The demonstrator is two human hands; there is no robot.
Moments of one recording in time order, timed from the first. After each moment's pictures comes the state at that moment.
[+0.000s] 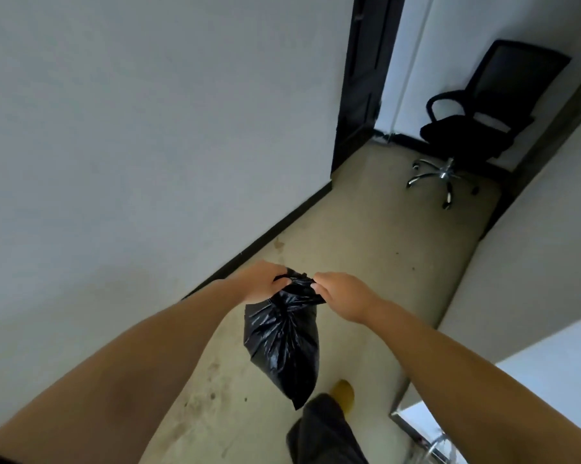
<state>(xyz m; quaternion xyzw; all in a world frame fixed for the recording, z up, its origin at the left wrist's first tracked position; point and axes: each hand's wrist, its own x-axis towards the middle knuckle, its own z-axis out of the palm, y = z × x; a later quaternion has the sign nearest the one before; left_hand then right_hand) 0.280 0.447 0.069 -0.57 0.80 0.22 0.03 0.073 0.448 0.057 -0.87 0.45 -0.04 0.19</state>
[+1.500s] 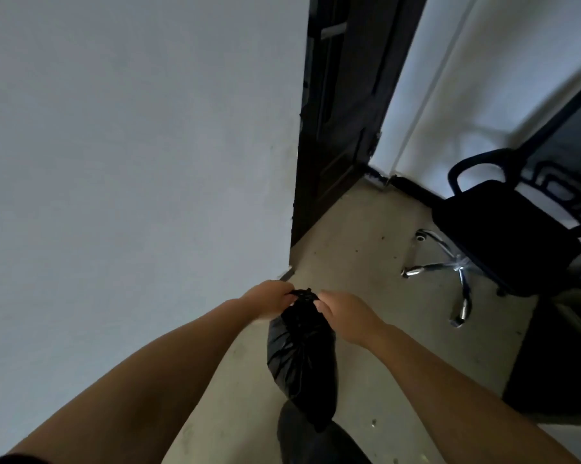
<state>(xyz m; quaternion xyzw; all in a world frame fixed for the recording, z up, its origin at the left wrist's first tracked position) 0.104 -0.480 0.007 -0.60 0.72 0.35 0.03 -0.086 -0.479 -0.001 -0.83 0.48 -0.03 0.27</state>
